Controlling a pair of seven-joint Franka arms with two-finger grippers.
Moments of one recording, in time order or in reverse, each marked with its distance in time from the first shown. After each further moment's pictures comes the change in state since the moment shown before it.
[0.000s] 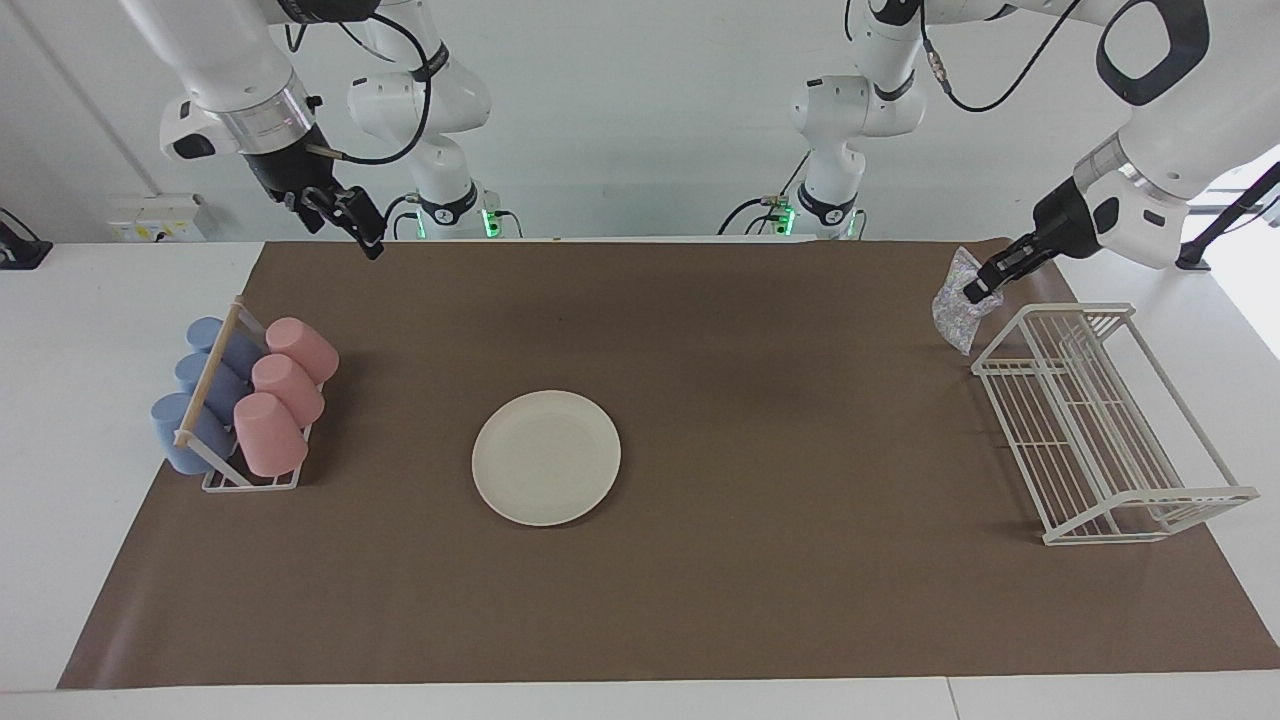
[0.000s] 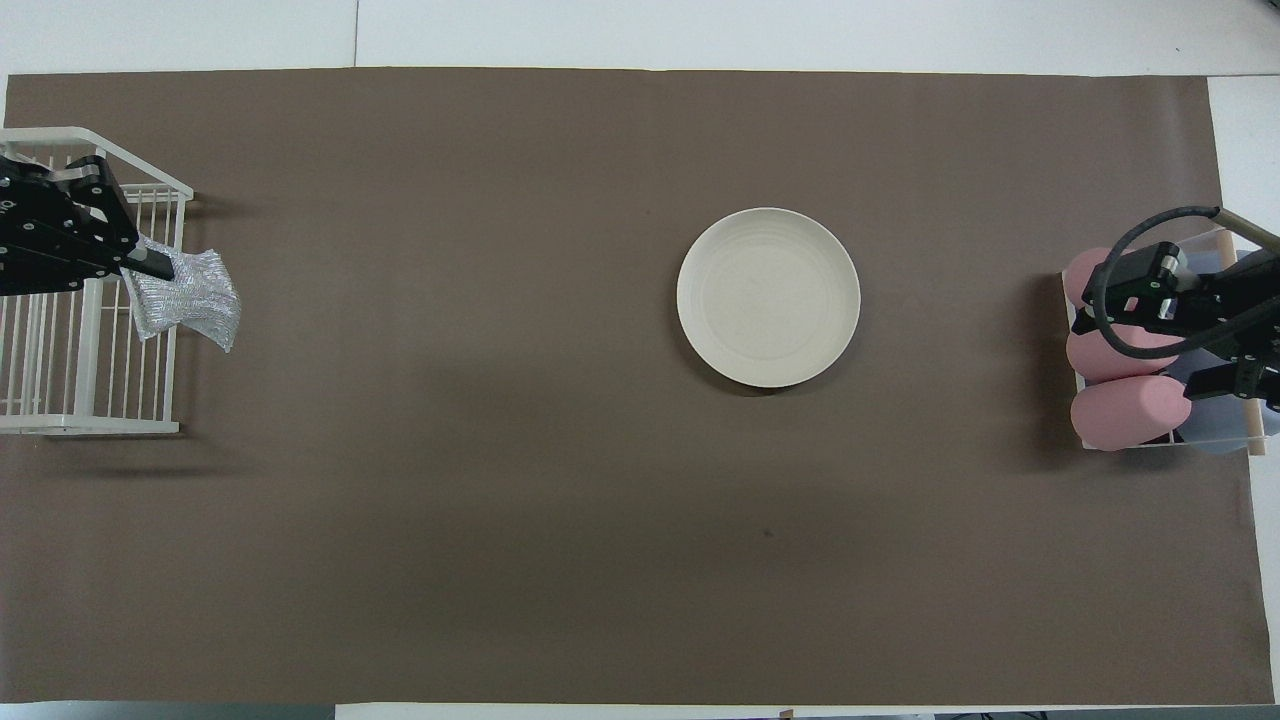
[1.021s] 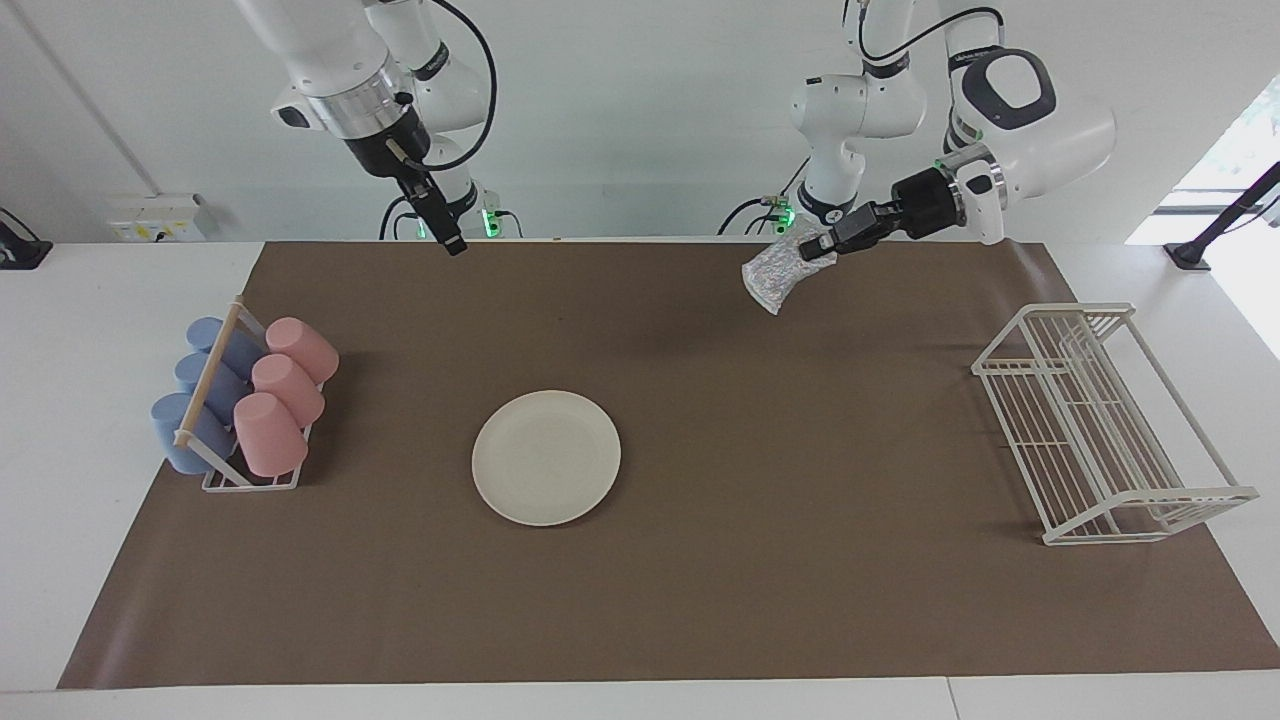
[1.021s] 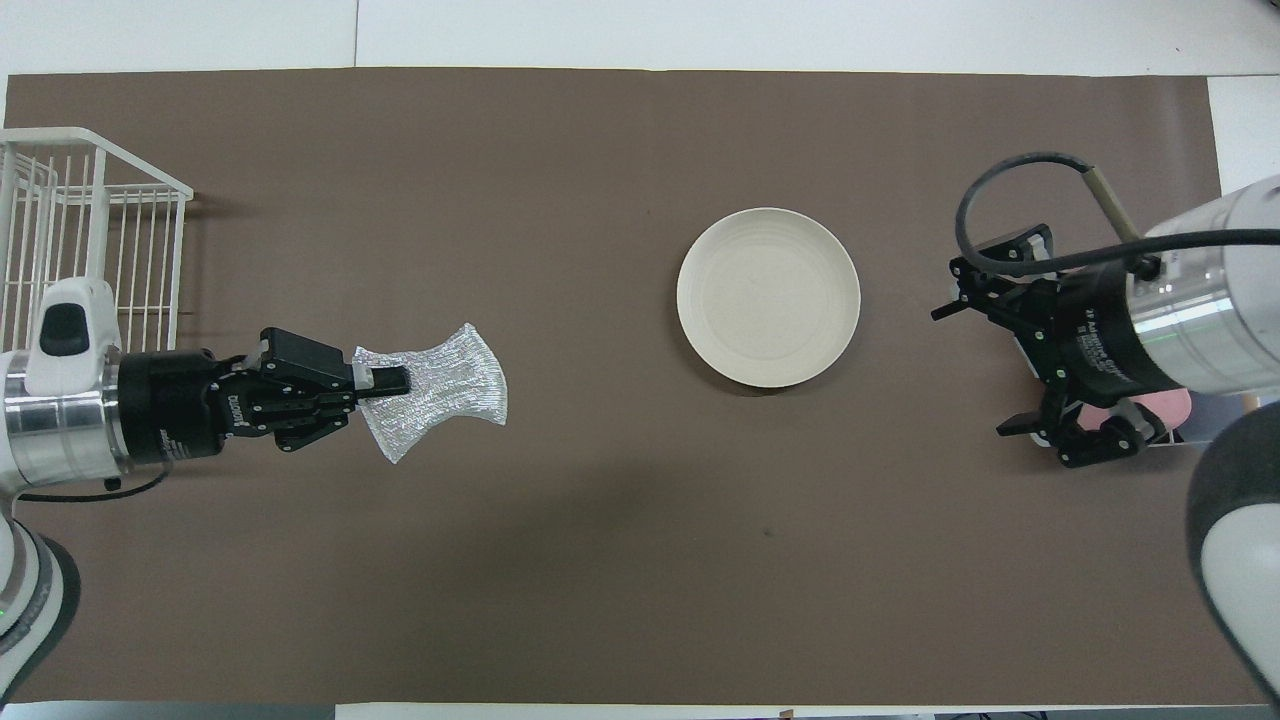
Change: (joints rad) left arm -0.133 -0.523 -0.014 -1.024 -0.841 0.559 0.410; right arm 0.183 -0.004 0.019 -0.001 0.138 0.074 0.739
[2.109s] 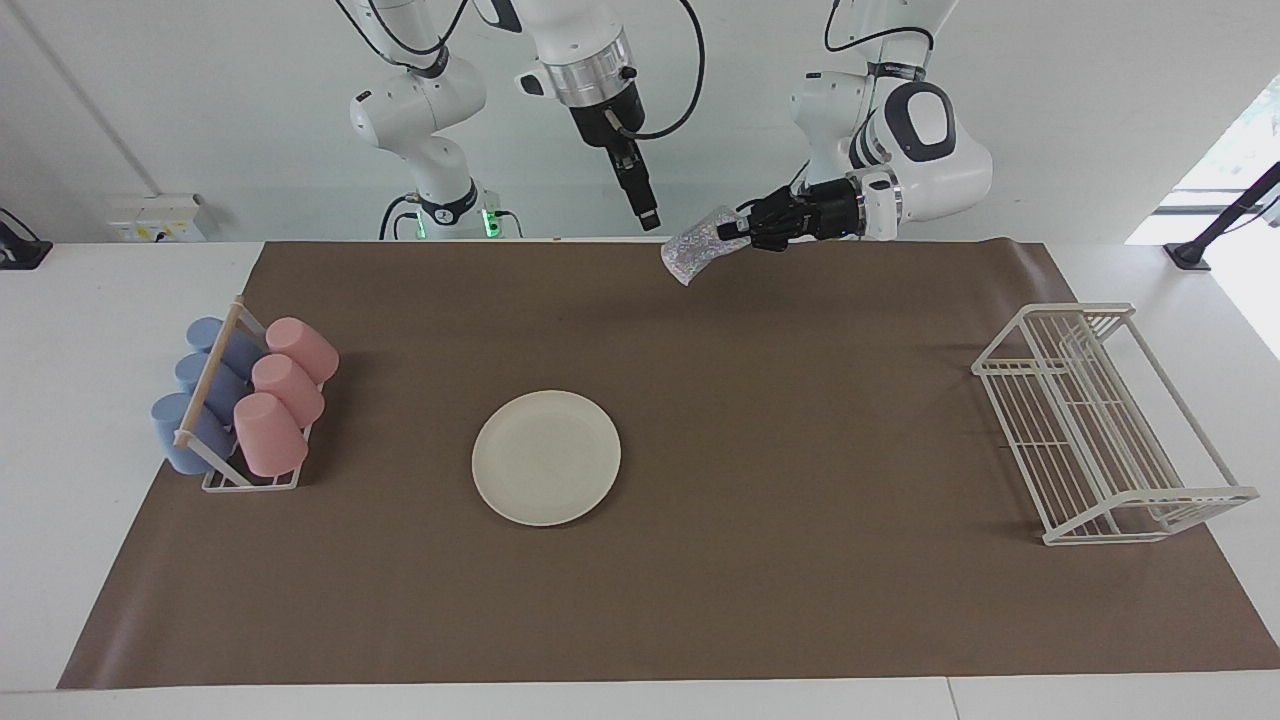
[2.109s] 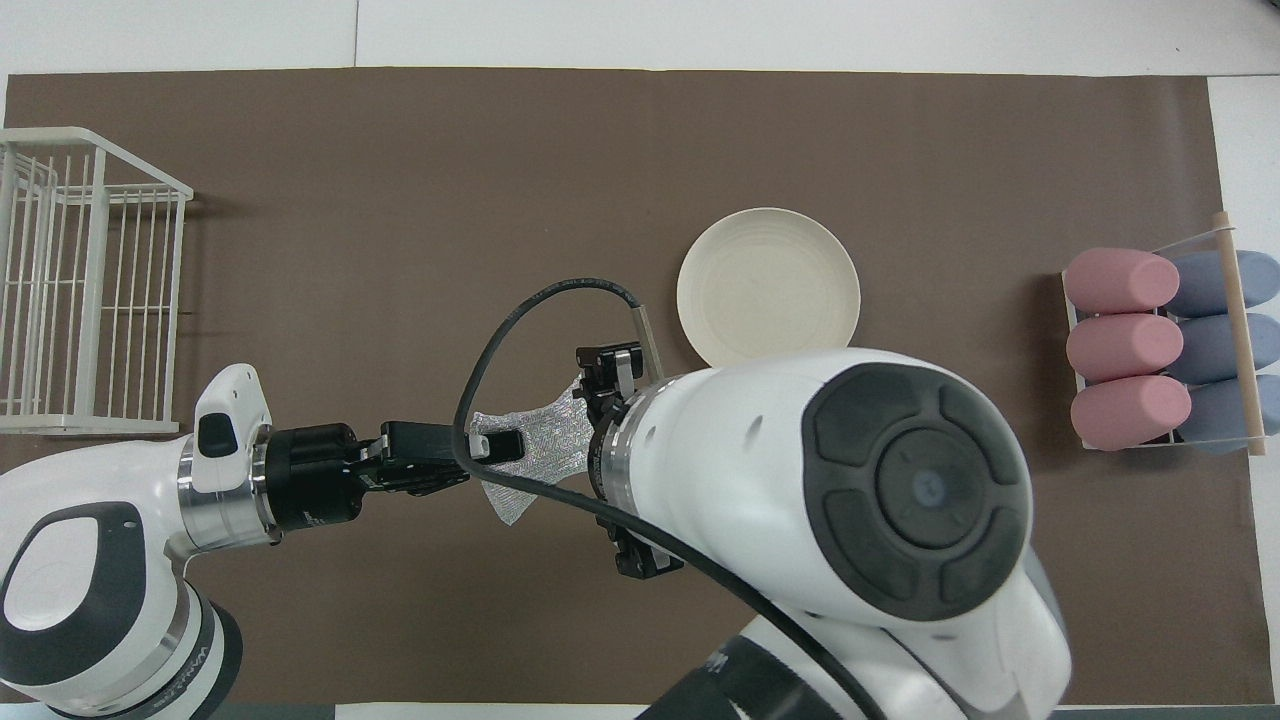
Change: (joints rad) left arm -0.154 -0.035 0.001 -0.188 -0.336 0.061 0.385; right arm 0.421 0.078 0.009 -0.062 0.052 0.367 0.629
